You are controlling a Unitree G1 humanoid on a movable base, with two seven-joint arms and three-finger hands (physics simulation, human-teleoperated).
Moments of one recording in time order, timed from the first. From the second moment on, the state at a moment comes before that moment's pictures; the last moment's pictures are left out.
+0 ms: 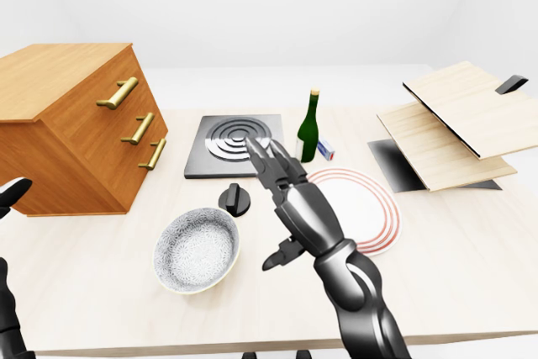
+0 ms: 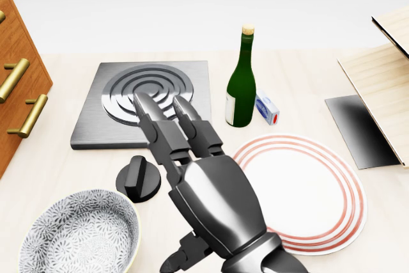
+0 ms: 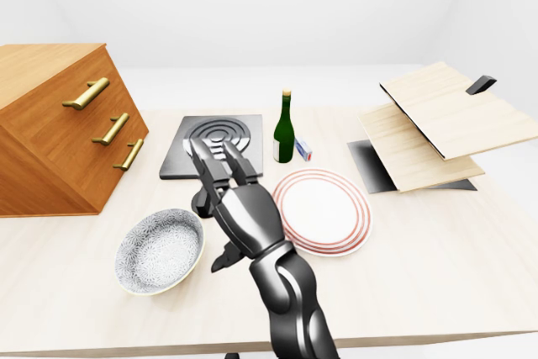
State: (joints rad) left arm -0.18 0.63 0.73 0.28 -0.56 0.09 0.29; right arm 0.01 0.08 0.45 -0.57 -0.98 0.09 0.32
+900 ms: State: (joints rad) left arm -0.19 0.63 0.72 0.30 -0.56 0.09 0.29; right arm 0.04 0.11 0.59 -0.53 -1.20 0.09 0.35
